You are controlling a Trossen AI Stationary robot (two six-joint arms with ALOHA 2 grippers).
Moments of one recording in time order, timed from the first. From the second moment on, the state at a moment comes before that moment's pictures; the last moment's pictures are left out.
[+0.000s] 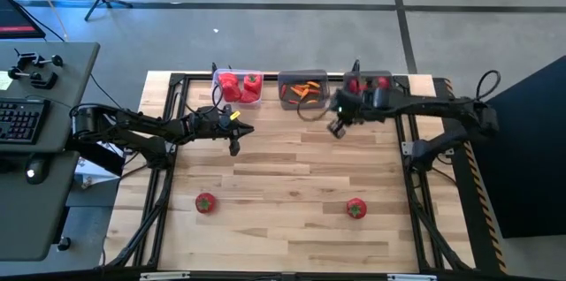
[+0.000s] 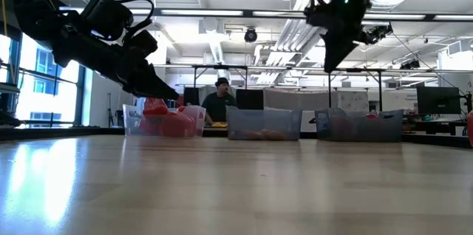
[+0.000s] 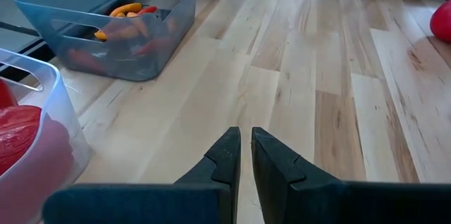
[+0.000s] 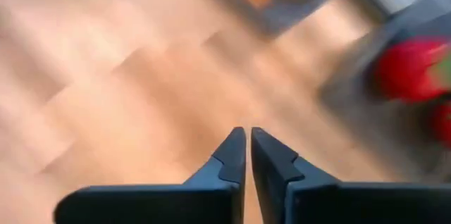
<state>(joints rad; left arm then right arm) 0.34 1.29 0.25 0.62 0.07 -0.01 -0.23 1.39 1.14 -0.96 0.32 0.45</state>
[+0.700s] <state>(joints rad) 0.34 1.29 0.25 0.63 0.07 0.02 0.40 1.43 1.14 -1.09 -0.02 0.97</state>
